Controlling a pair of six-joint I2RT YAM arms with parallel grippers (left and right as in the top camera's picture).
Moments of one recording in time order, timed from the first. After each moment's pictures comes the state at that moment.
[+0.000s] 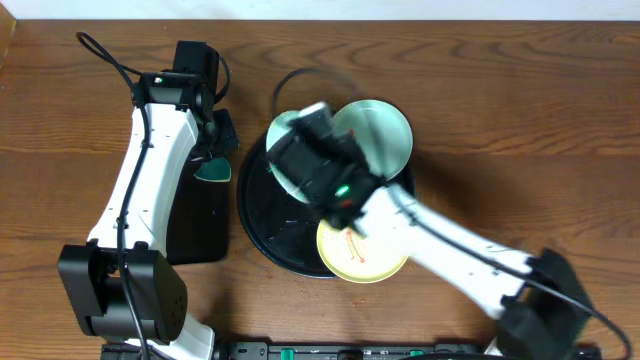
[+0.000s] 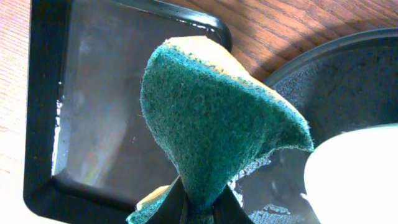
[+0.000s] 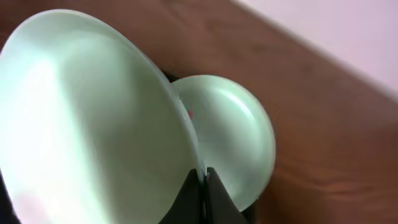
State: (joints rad) left arm -0.07 1.73 1.54 -1.21 -0.11 -0.42; right arm 0.90 1.76 1.44 -0.65 0.68 0.29
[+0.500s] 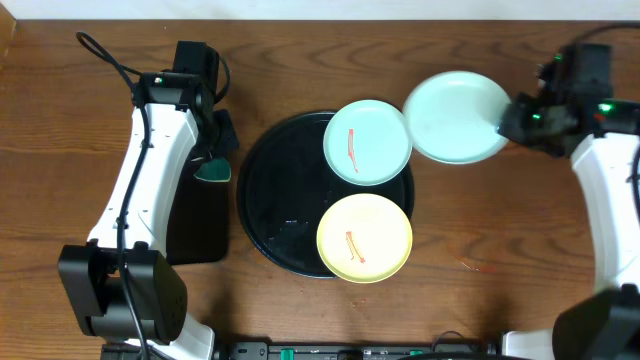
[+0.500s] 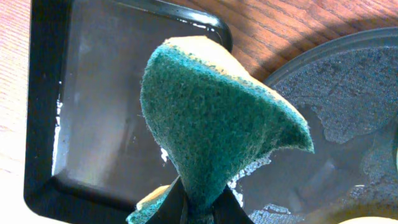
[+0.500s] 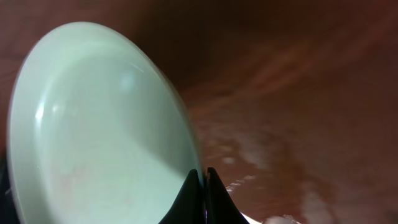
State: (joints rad) left arm -0.07 1.73 1.54 -1.21 -0.11 -0.42; right arm -0.11 1.60 1.44 -0.96 -0.13 0.36
